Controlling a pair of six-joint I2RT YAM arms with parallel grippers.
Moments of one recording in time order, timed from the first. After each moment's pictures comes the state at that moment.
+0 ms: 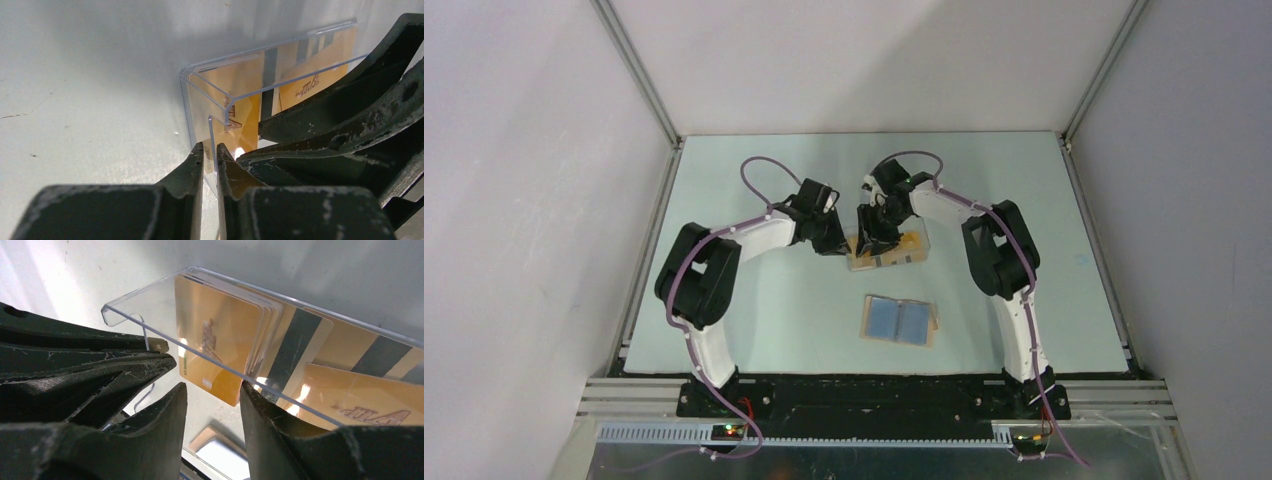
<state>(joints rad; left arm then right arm) -0.49 1.85 1.16 -0.30 0.22 -0.71 0.55 2.19 1.69 -0.71 -0.47 0.39</state>
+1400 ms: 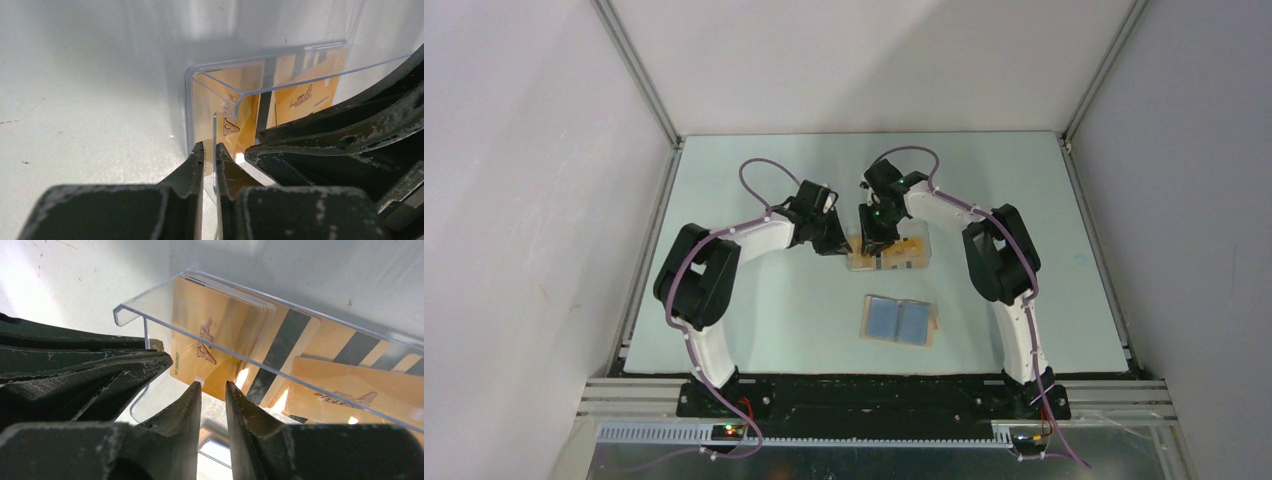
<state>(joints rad) -0.49 1.84 1.13 -0.25 0.23 -0.72 0.60 2.16 1.71 -0.75 -0.29 0.42</state>
